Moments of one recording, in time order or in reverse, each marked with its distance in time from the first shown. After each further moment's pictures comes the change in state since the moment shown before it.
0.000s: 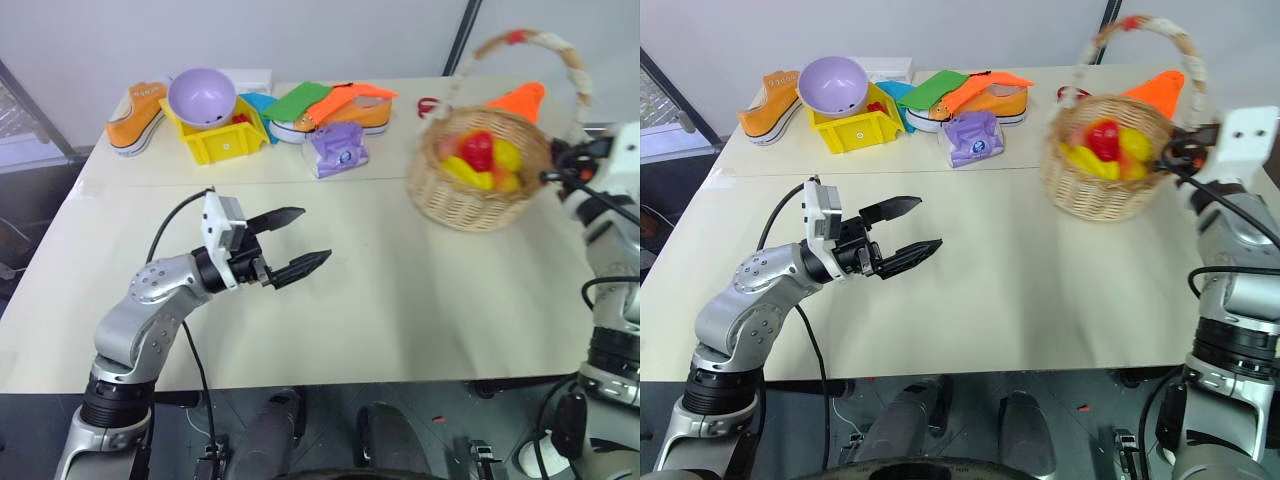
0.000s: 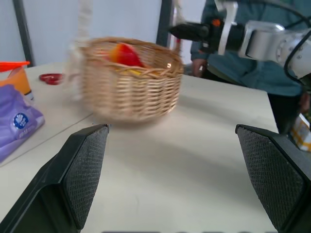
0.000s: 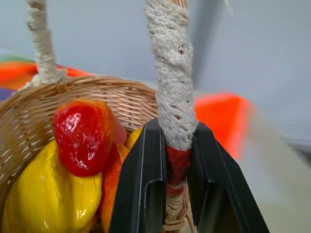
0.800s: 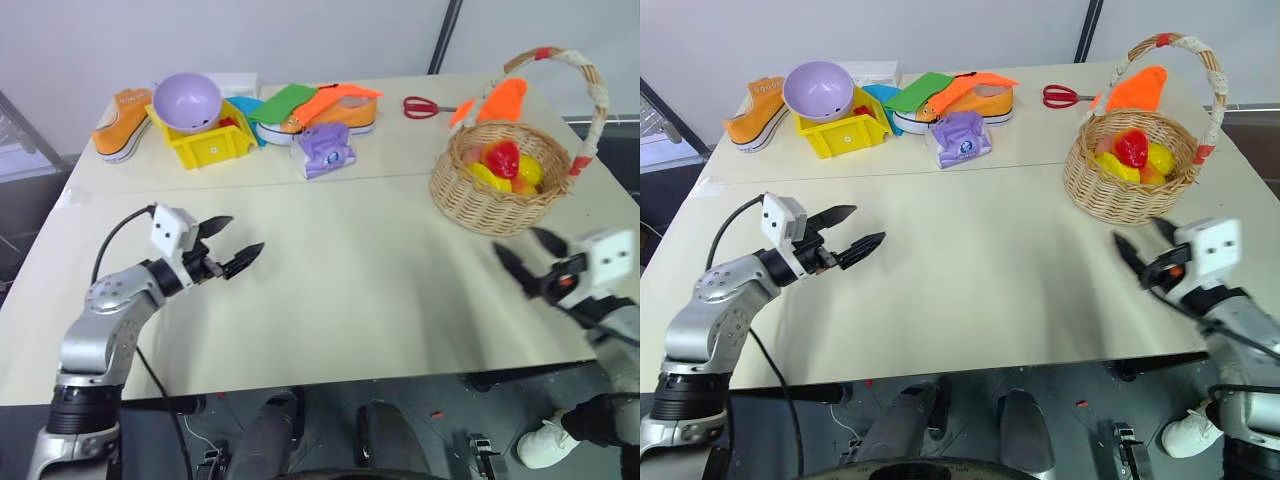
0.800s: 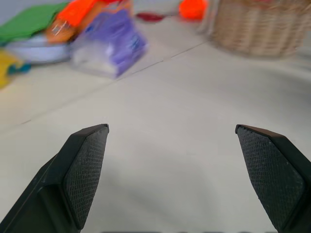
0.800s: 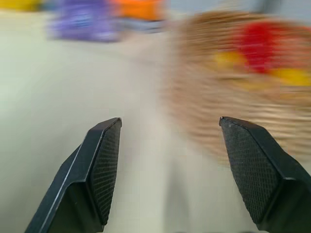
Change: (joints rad) left arm 0.143 0.128 0.160 0.231 0.177 -0.113 0.076; right arm 0.580 0.034 0.097 -0.438 0.187 -0.099 0.358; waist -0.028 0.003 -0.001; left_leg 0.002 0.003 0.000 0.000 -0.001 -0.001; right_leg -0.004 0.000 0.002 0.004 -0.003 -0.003
